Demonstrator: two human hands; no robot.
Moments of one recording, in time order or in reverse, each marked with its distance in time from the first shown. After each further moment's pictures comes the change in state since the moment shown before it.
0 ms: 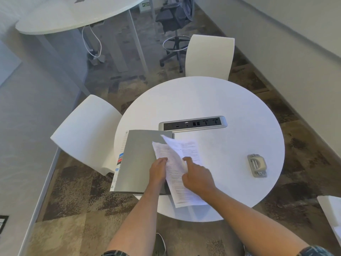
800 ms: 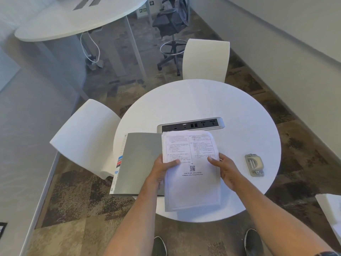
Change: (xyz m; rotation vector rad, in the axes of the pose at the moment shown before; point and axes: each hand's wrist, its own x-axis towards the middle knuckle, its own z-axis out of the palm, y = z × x) left_hand -0.002 0.014 -0.002 -0.369 -0.398 0.086; right_hand 0.006 0.101 -0.041 1.375 -0.070 0.244
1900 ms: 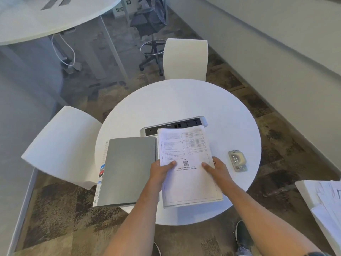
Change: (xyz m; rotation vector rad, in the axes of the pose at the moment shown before) left_hand 0.020 -0.019 0.049 0.126 0.151 -0.041; right_hand -0.005 0.024 -0.030 -0.306 0.269 -0.087
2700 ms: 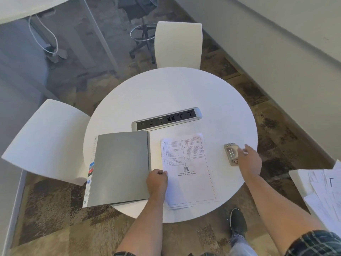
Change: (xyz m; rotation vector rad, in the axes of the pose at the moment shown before) left_hand 0.018 -0.067 0.014 0.524 0.358 -0.117; right_hand 0.046 0.032 -0.097 -0.478 0.610 0.076
